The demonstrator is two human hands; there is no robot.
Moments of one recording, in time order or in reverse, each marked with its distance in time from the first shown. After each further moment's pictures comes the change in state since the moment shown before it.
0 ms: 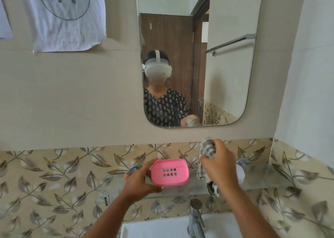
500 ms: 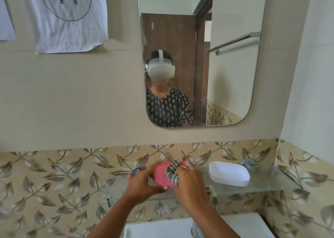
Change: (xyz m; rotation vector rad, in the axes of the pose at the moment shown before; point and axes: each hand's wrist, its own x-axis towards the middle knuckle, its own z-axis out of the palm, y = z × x) left_hand -0.005 0.005 -0.004 0.038 -0.018 0.027; right_hand -0.039 0.006 0.078 -0.464 -0.286 -0.312
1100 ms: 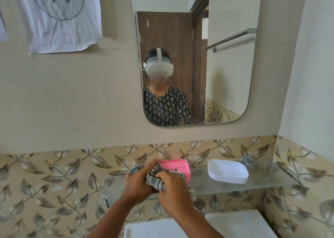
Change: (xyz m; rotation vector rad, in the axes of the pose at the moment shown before) left_hand -0.004 0.007 -0.002 0.017 0.067 0.073; right_hand -0.013 -0.031 0.013 0.269 -0.049 -0.081
